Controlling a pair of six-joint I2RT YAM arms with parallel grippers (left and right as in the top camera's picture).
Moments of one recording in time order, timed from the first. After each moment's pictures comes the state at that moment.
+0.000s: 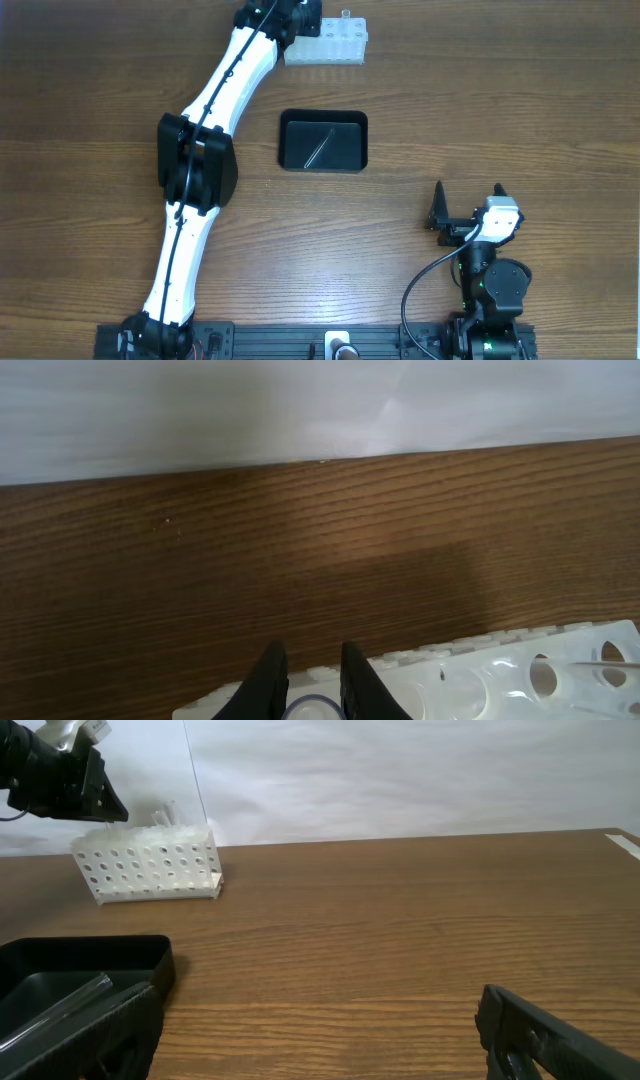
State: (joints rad) left arm -0.37 2.56 2.40 -0.60 -0.07 -0.21; right arm -0.01 0.01 0.01 -0.07 0.01 0.05
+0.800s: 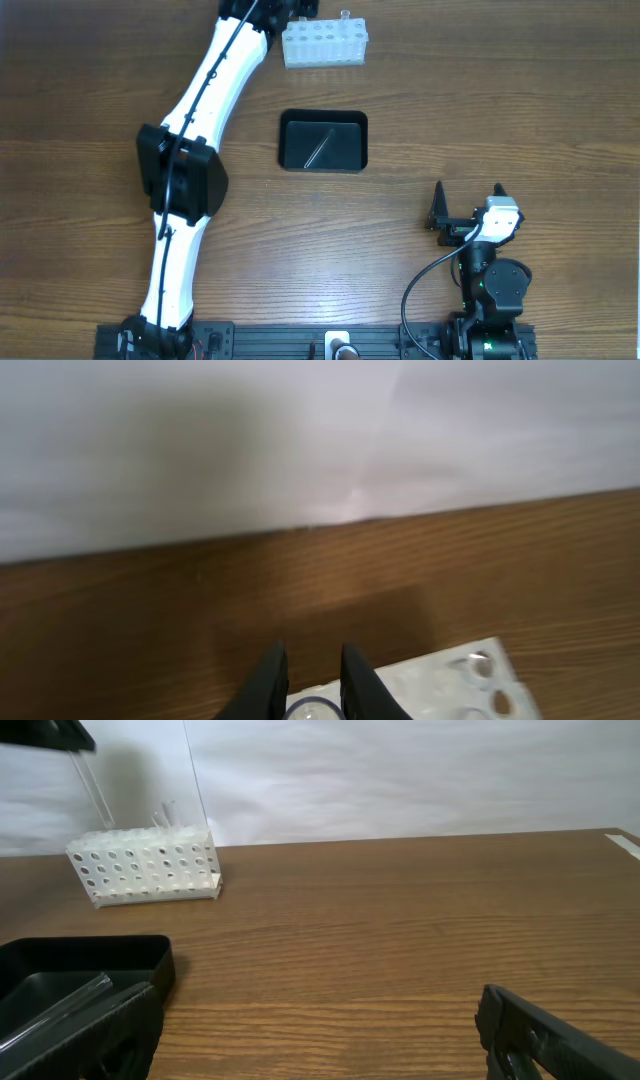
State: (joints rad) left arm -0.37 2.40 2.40 -0.63 -0.07 -0.18; right arm -0.01 0.01 0.01 -0.07 0.01 0.05
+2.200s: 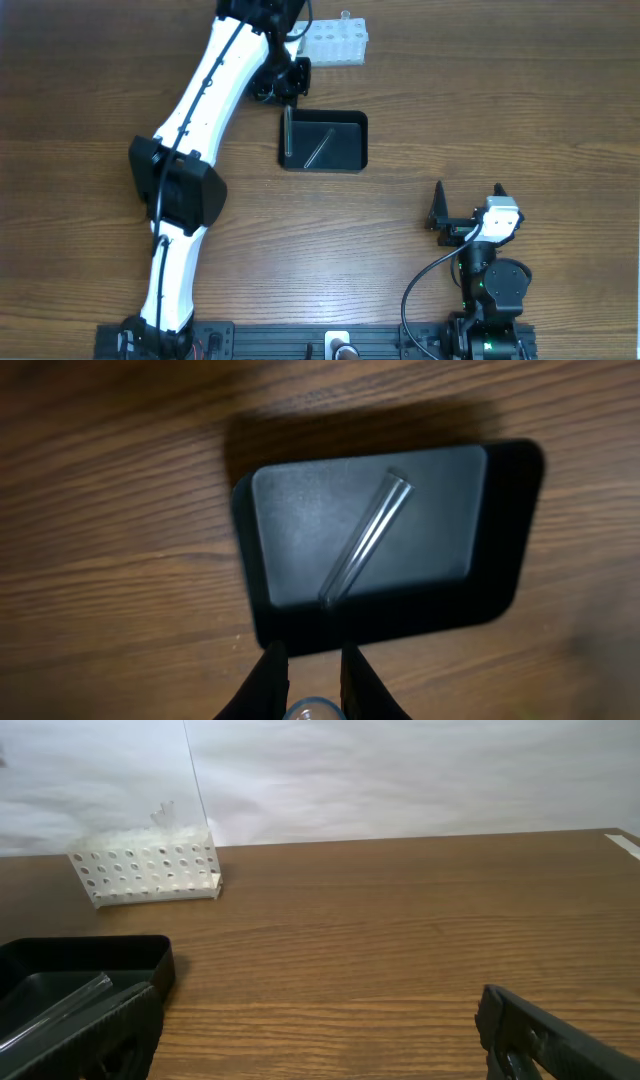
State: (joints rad) left arm -0.41 2.35 2.40 -1.56 0.16 -0.31; right arm -0.01 0.01 0.01 -0.07 0.01 0.05
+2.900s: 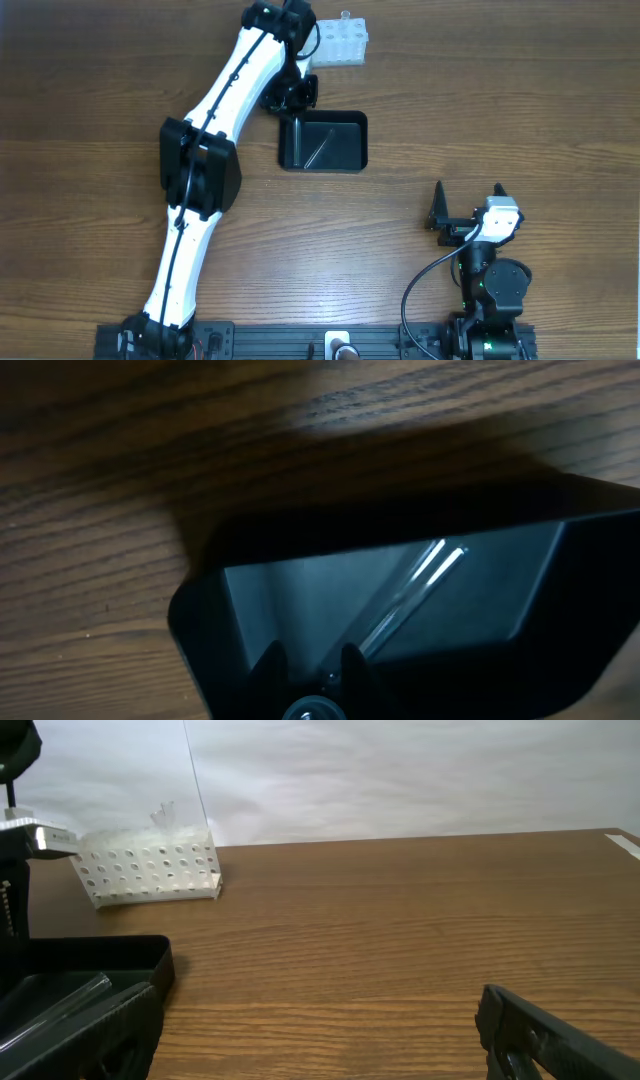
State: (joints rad) left arm -0.41 2.53 2.40 -1.49 0.21 -0.31; right arm -0.01 0.01 0.01 -0.07 0.01 0.05
